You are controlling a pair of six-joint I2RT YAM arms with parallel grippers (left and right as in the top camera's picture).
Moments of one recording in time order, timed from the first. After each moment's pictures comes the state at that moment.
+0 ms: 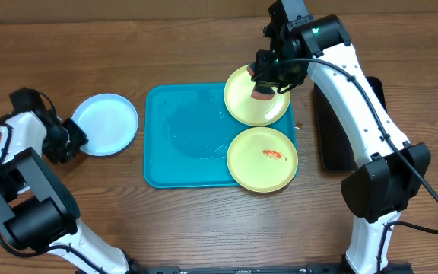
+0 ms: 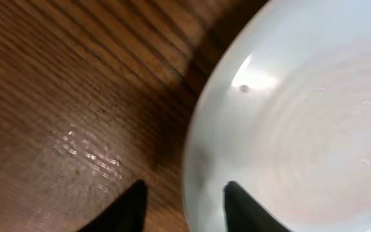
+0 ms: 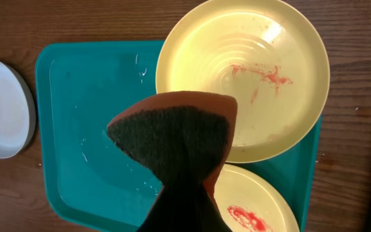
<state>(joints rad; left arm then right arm) 0.51 1.96 1.33 -0.81 0.09 -0.28 0.36 2.07 2.11 -1.27 -0.20 0.36</state>
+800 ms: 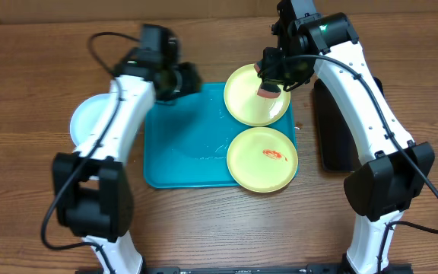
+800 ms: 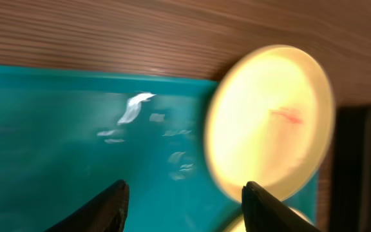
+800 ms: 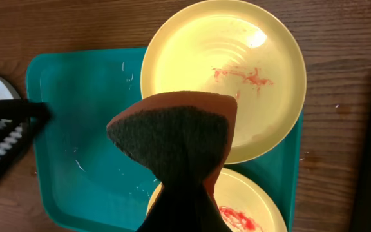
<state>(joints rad) -0.22 1.94 1.58 -0.69 0.27 -0.44 0.33 2.07 2.11 -1.27 -0.20 0.36</state>
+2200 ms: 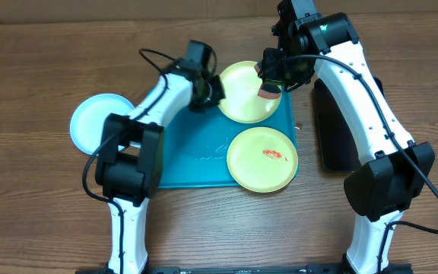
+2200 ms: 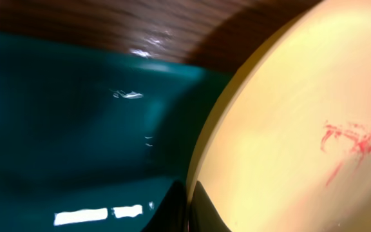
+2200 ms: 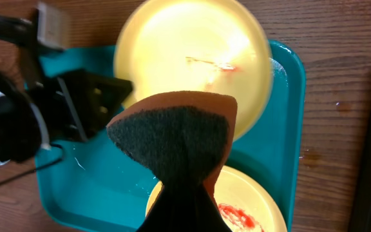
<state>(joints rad) -0.29 2.24 1.71 -0.67 0.25 -0.58 0.33 2.07 2.11 -1.28 -0.20 0.36</state>
